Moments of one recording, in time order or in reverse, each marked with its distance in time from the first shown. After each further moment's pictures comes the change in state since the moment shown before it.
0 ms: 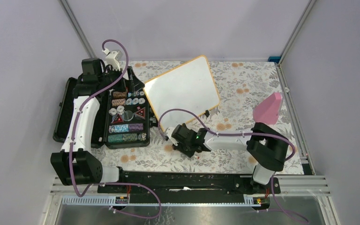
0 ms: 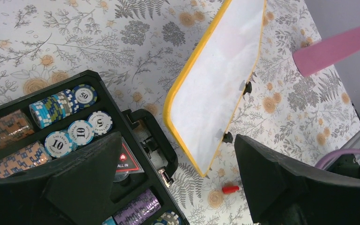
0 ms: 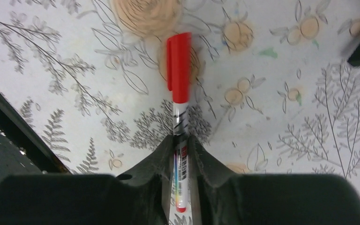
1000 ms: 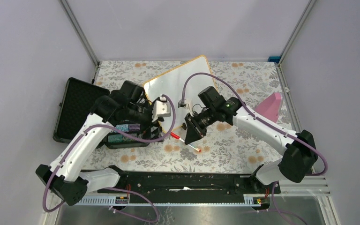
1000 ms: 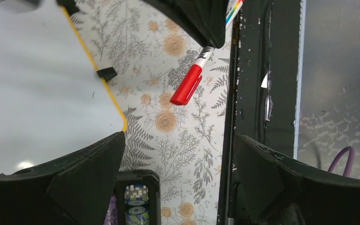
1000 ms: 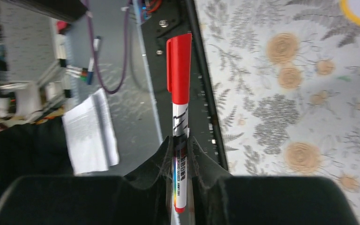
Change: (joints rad) left arm -0.577 -0.175 -0.013 -0.564 0.043 0.760; right arm -0.363 -0.270 0.228 -0.356 -0.843 0.005
